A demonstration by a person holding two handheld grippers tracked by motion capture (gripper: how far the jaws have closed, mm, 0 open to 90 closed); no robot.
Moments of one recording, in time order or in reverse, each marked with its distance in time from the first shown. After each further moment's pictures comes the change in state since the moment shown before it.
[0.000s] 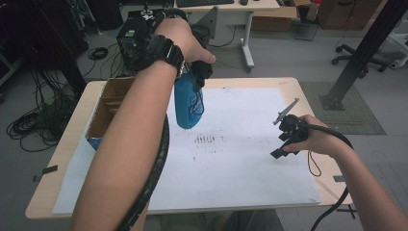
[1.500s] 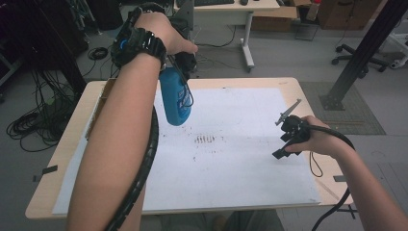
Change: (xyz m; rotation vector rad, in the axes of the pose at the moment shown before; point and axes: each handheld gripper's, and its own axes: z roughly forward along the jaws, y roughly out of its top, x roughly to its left) left arm 0.042 -0.011 -0.001 0.001 -0.017 -0.172; right arm -0.005 -0.006 0.002 0.000 0.003 0.013
